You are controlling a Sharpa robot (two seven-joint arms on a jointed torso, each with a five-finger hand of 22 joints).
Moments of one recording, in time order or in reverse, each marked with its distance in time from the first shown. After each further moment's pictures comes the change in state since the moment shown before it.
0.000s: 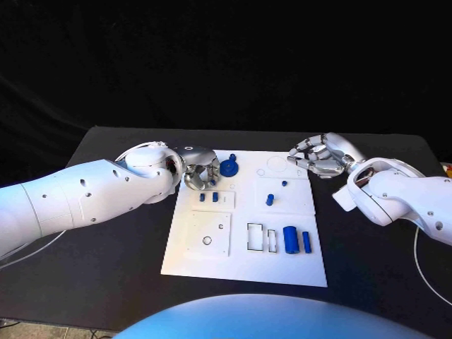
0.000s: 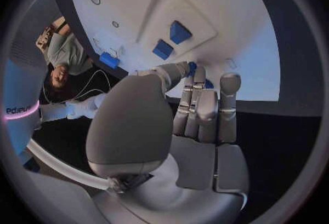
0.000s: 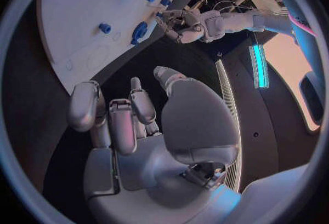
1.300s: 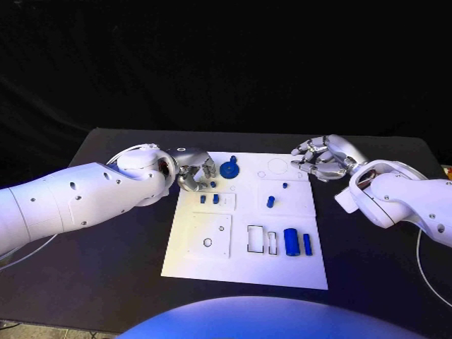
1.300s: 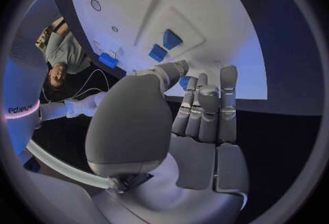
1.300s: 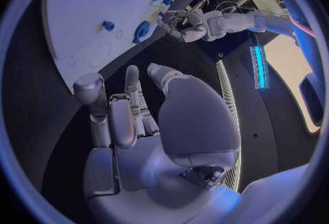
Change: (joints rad) left arm -0.006 -0.056 0.013 0.028 0.012 -0.023 -0.004; left_hand -0.028 -0.020 -0.017 0.006 0.000 -0.116 0.002 -0.112 -0.036 -0.121 0.055 -0.144 -0.028 -0.106 0.038 -0.077 -0.209 0.000 -0.092 0.035 -0.111 -0.130; right arm 0.000 -0.002 0.000 -0.008 -0.011 -0.004 -0.001; right_hand 0.082 -0.040 0.140 -0.060 -0.134 0.007 -0.006 0.010 -0.026 -0.302 -0.001 -0.694 -0.689 -0.002 -0.002 -0.110 -0.147 0.031 -0.087 -0.006 -0.188 -0.116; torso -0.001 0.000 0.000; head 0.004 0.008
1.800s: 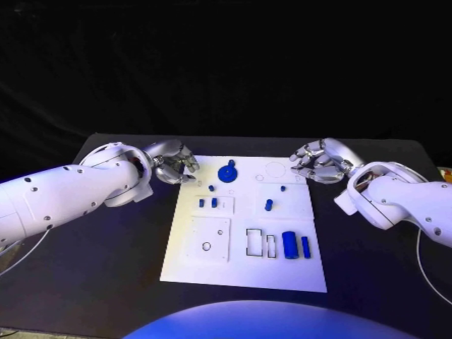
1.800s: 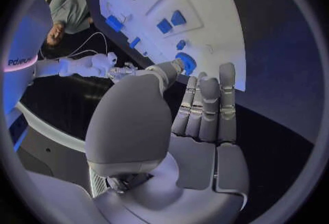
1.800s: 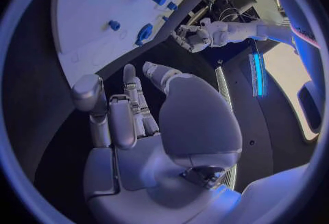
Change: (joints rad) left arm 0.017 -0.124 0.020 0.062 0.370 -0.050 0.008; left_hand -0.009 -0.002 -0.064 0.045 -0.072 0.047 0.021 0.000 0.000 0.017 -0.009 0.018 0.006 -0.068 -0.007 -0.071 -0.154 0.012 -0.022 0.000 -0.063 -0.059; right arm 0.001 -0.004 0.000 -0.007 -0.084 0.014 -0.012; right_hand -0.005 -0.016 0.088 -0.082 -0.031 0.051 0.012 -0.014 -0.019 0.056 0.011 -0.235 -0.218 0.000 0.000 0.014 0.028 0.000 0.030 0.009 0.035 0.042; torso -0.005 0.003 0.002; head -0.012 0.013
